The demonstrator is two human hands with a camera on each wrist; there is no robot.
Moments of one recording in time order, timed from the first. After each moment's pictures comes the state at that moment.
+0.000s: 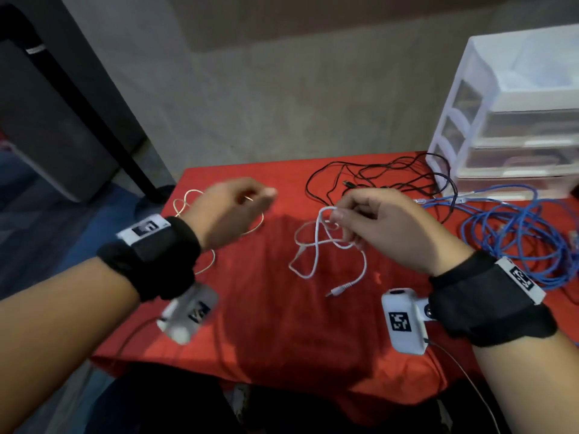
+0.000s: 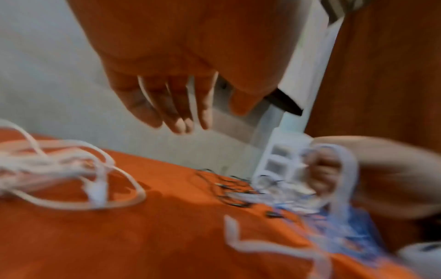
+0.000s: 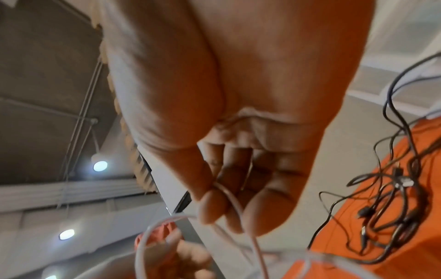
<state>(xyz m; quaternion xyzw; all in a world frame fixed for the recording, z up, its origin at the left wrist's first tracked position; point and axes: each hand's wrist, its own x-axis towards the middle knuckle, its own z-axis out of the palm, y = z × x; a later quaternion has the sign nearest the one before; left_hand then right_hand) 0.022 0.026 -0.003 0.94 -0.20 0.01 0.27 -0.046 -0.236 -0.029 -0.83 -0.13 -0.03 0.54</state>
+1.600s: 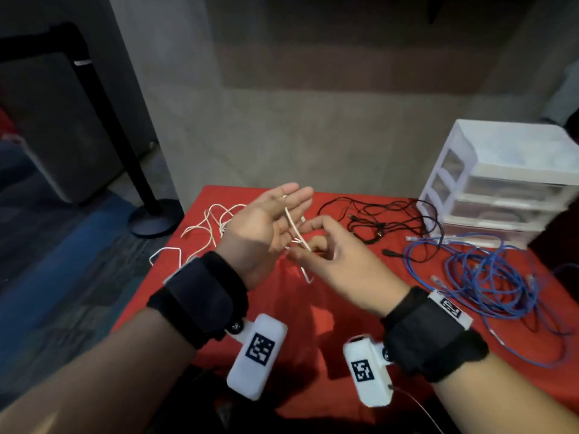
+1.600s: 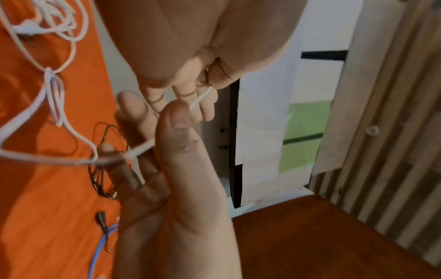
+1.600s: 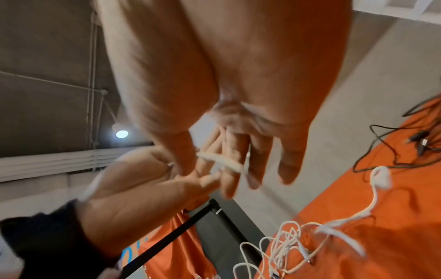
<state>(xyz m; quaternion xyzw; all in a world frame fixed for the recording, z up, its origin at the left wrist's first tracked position) -0.055 0.011 0.037 0.48 -0.02 -0.13 0.87 -0.087 -0.135 -0.004 -0.76 -0.13 0.03 0.63</state>
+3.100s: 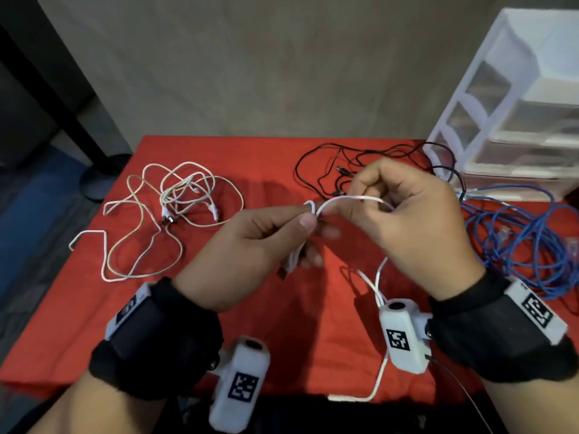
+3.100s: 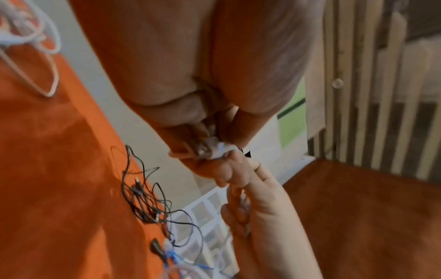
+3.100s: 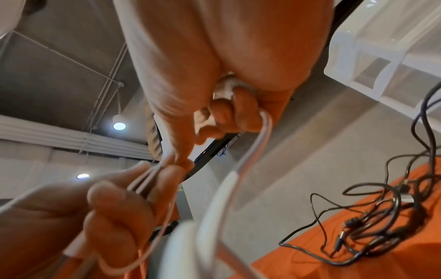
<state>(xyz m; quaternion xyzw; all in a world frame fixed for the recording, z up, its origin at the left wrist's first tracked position) -0.026 -0.014 -0.041 0.71 -0.23 -0.17 0.64 -0.046 -0.219 -0.031 -0.82 -0.09 -0.20 0.53</state>
